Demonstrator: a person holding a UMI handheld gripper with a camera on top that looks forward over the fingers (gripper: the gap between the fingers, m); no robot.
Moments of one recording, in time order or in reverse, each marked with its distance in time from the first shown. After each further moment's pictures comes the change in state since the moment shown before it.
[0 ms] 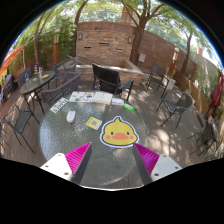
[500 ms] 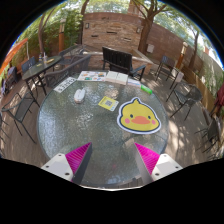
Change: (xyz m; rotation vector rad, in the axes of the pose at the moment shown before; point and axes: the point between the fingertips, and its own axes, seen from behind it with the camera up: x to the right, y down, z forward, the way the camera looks) arm -0.078 0.089 0.090 -0.111 -0.053 -0.038
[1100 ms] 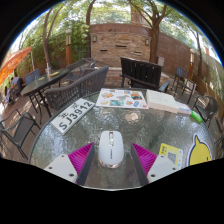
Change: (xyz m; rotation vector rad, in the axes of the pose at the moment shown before) arm -0.183 -0.182 0.273 0.212 -0.127 0.029
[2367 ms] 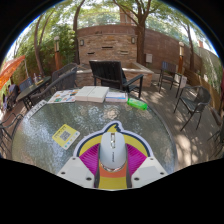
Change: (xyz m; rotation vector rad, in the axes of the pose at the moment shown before) arm 0.322 0.056 -0.099 0.006 0.026 0.064
